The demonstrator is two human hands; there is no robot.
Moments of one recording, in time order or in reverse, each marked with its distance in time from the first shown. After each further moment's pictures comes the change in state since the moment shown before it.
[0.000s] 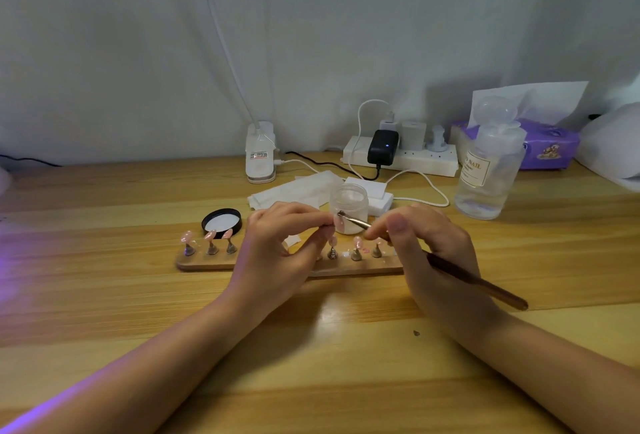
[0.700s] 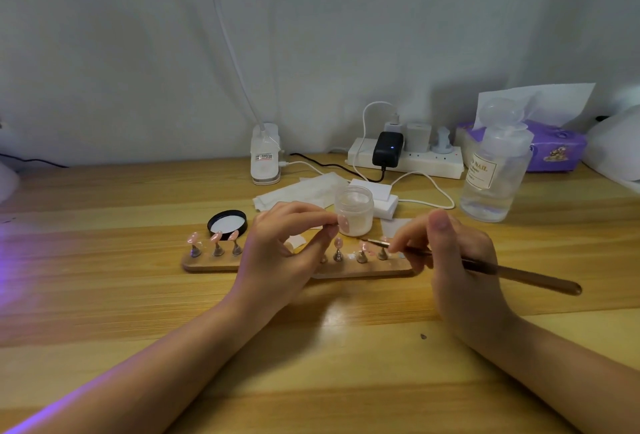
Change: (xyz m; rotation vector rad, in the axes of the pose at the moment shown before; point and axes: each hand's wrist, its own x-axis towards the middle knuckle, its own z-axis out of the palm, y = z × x) left_hand 0.000 0.003 -0.002 -0.063 0.020 -0.006; right_hand -0.004 0.001 -0.004 0.162 0.054 0.057
